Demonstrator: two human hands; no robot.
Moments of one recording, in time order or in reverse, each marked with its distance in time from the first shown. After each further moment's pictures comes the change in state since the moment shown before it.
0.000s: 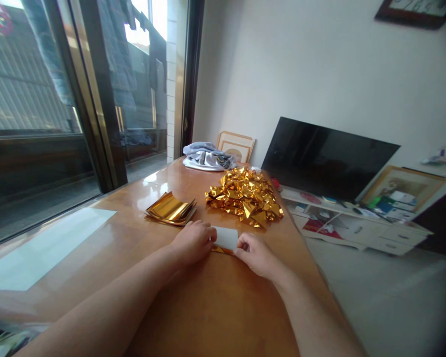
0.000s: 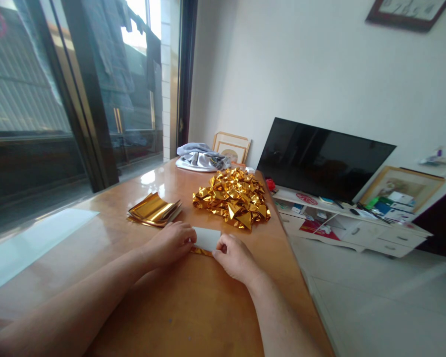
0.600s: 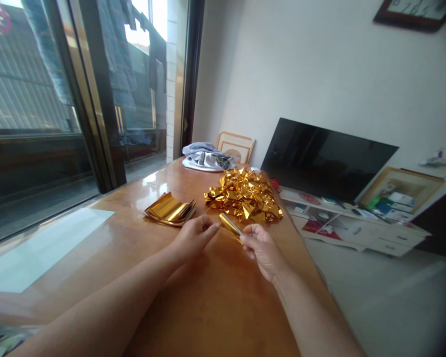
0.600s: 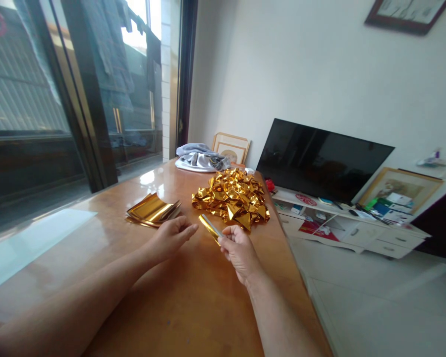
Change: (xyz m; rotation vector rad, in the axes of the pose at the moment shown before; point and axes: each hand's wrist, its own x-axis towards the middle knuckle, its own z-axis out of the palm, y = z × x) left_hand 0.005 0.009 0.005 -0.698 0.247 -0.300; right_hand -0.006 -0.034 -0.015 0.876 0.110 0.249
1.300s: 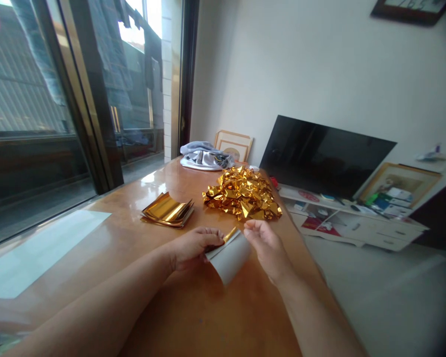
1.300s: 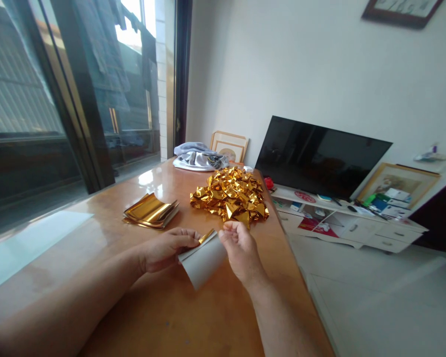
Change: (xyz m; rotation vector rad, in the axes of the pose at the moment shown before) left_hand -0.012 0.018 0.003 -0.838 -0.507 -0.444; right_hand -0.012 -0.013 -0.002 -0.212 0.110 -0.238
